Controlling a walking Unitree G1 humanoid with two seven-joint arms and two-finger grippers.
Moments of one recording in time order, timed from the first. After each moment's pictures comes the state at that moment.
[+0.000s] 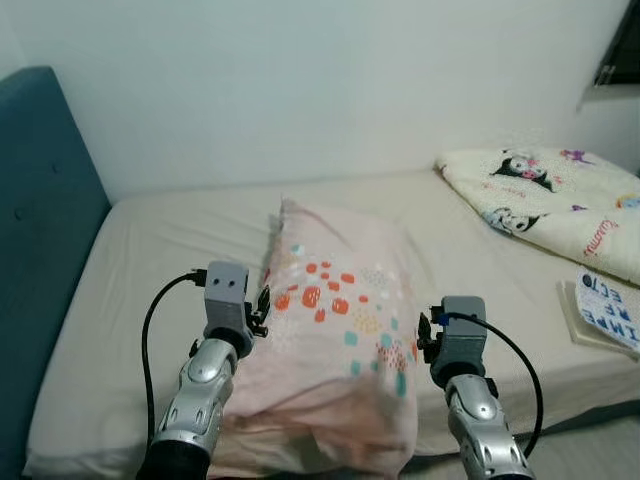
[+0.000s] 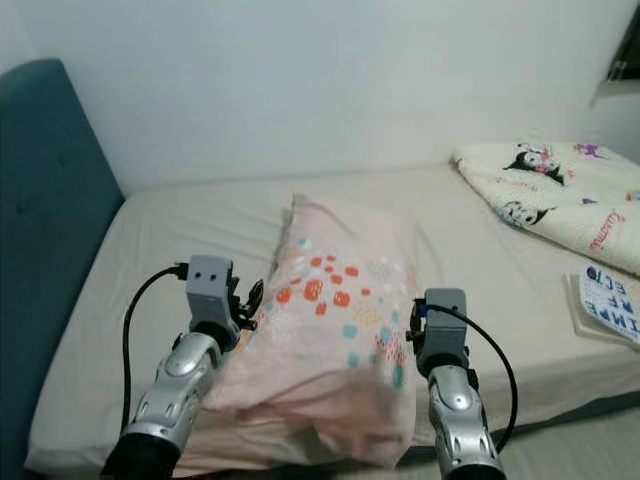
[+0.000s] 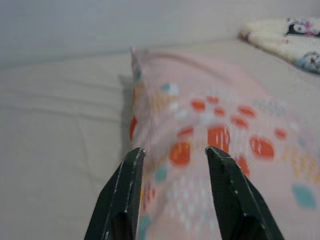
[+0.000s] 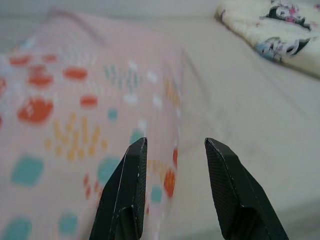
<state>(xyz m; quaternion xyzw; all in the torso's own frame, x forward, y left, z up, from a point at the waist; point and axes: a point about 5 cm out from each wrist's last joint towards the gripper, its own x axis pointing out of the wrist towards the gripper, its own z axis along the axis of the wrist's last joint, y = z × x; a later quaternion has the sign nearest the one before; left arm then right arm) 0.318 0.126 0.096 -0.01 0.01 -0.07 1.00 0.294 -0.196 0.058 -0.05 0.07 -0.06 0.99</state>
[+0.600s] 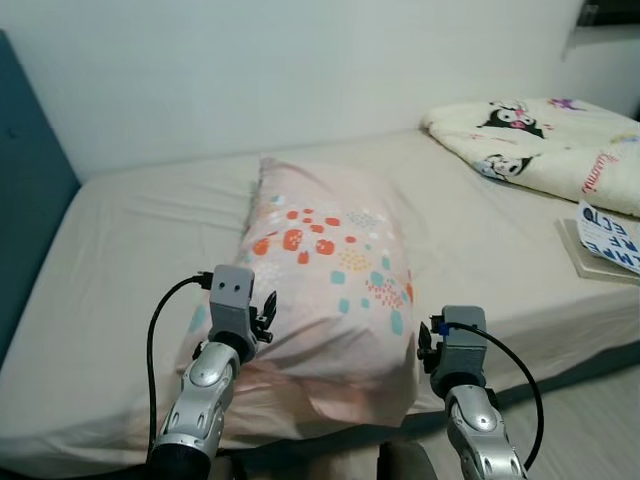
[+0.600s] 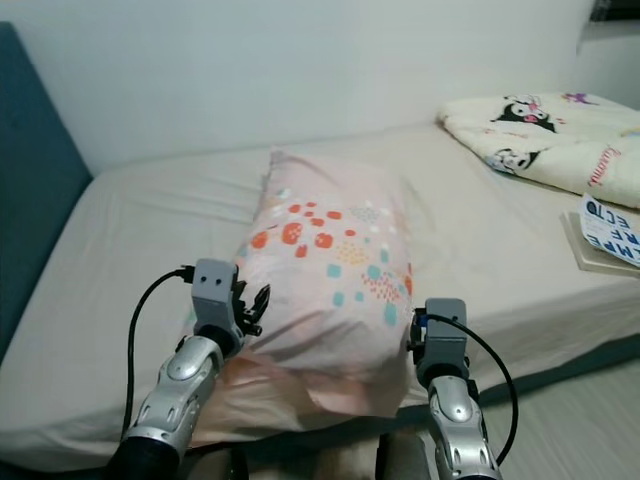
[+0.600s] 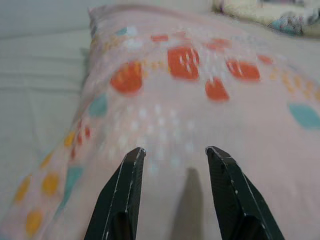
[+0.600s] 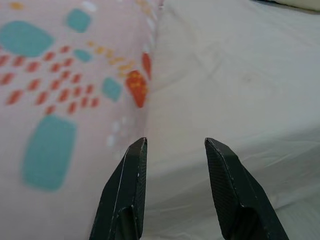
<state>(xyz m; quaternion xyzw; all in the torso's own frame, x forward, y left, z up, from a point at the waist) 0.326 0.127 0.109 -0.04 -0.01 -0.08 1.00 0.289 -0.195 0.055 -0.04 0.07 -0.06 0.99</state>
